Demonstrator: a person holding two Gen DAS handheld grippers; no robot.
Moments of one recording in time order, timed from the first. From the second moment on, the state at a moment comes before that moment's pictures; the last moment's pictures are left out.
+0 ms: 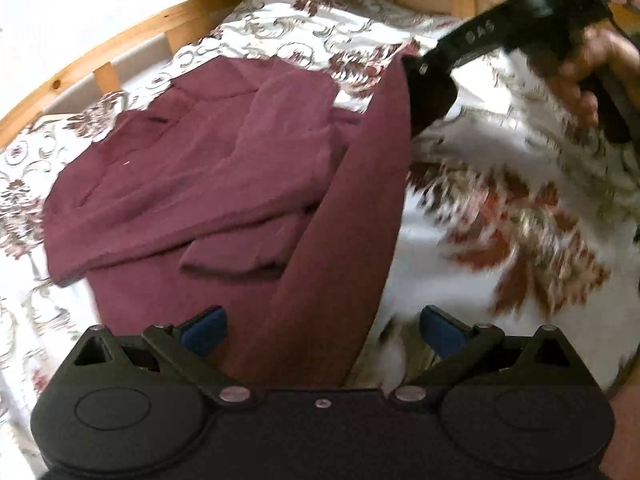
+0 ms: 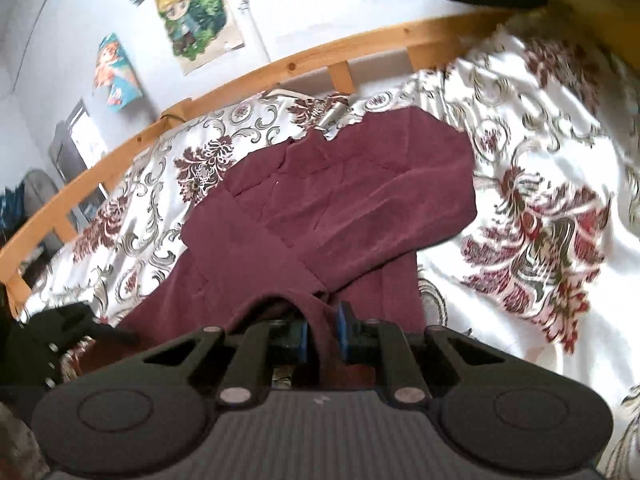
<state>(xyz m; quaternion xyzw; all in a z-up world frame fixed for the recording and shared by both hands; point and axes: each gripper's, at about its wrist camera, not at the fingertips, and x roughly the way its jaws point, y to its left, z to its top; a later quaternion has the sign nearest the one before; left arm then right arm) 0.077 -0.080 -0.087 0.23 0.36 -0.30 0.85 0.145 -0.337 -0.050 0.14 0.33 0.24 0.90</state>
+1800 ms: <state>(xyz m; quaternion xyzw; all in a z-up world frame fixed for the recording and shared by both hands) 0.107 0.018 -0.035 0.07 0.38 -0.14 0.91 0.134 -0.363 -0.071 0.25 0.33 0.20 0.89</state>
